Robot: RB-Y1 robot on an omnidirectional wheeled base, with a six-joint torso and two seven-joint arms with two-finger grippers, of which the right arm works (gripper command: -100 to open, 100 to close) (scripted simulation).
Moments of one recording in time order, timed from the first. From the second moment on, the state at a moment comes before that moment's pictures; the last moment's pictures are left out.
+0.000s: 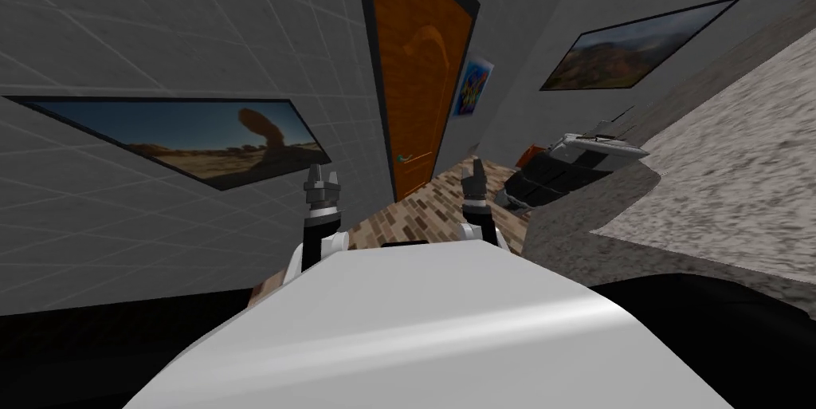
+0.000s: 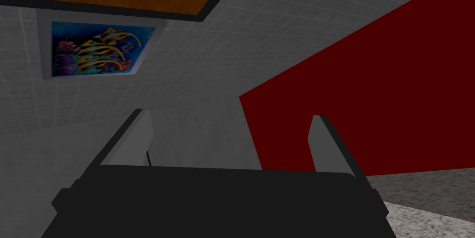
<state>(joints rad) 0.45 -0.07 -0.02 -2.18 0.02 -0.48 0.10</state>
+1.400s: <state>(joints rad) 0.31 -0.14 -0.12 -1.78 0.07 -0.55 -0.02</state>
